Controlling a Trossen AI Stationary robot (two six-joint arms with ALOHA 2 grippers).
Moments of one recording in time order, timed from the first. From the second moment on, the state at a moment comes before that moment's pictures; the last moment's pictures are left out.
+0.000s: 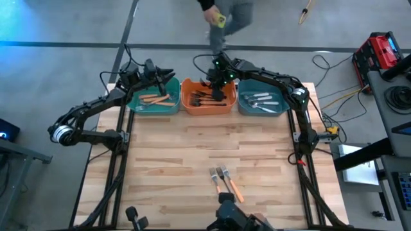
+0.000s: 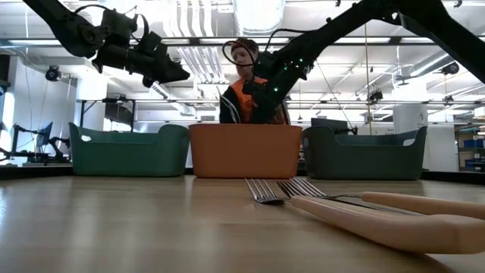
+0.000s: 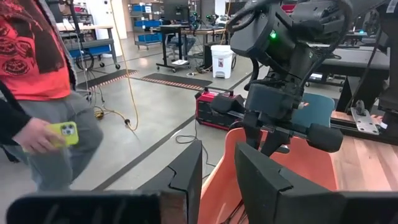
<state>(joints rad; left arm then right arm) 0.98 1.21 0.68 0.46 0.48 0.08 -0.65 2.12 1.84 -0.64 -0.29 -0.50</state>
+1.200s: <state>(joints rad) 0.98 1.21 0.69 0.40 0.32 0.27 -0.63 2.17 1.83 -0.67 -0.24 -0.46</state>
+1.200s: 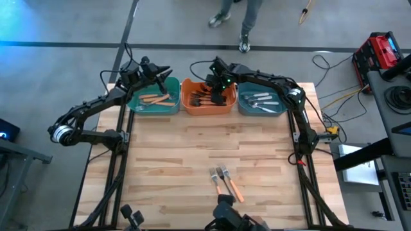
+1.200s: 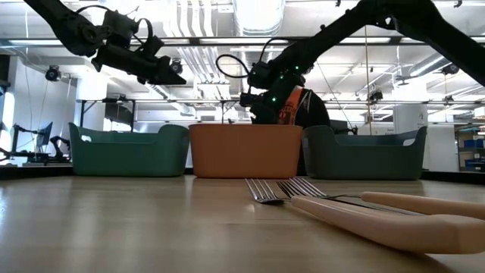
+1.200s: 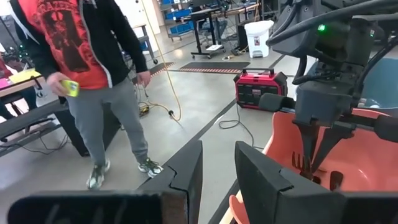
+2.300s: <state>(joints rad) 1.08 1.07 0.69 0.37 0.32 0.06 -0.62 2.17 1.83 -0.67 -0.23 -0.40</state>
